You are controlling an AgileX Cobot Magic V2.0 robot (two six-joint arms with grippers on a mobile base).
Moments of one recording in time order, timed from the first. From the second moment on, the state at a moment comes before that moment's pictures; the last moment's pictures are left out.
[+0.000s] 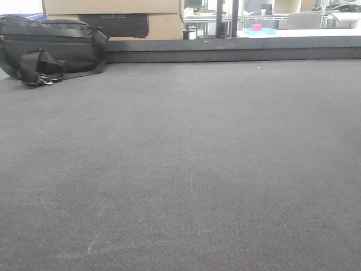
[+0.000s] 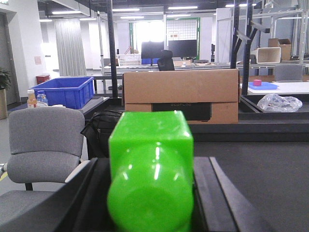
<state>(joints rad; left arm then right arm) 0.10 0.31 -0.59 -0.10 0.23 0.16 0.07 0.38 -0.55 0.08 0.28 0.02</state>
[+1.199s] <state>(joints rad) 0.10 0.26 -0.59 -0.10 0.23 0.16 0.07 0.38 -0.55 0.08 0.28 0.02</state>
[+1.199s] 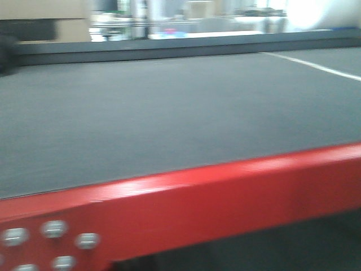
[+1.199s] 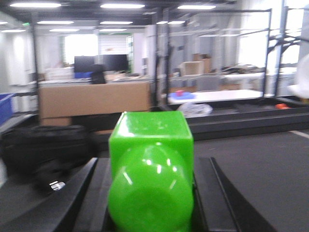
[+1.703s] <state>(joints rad) 0.10 0.21 -0.59 -0.10 0.23 0.16 0.07 0.38 -0.55 0.08 0.28 0.02</state>
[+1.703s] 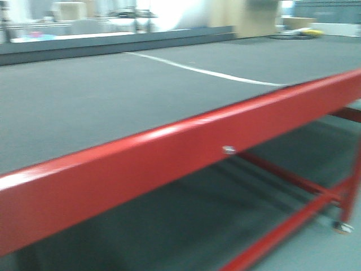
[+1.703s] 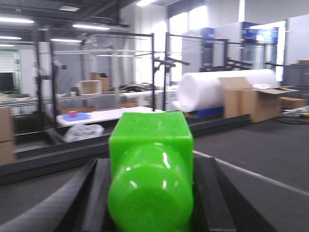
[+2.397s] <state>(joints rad) 0.10 0.21 -0.59 -0.10 0.23 0.16 0.07 0.38 -0.55 0.08 0.28 0.02</state>
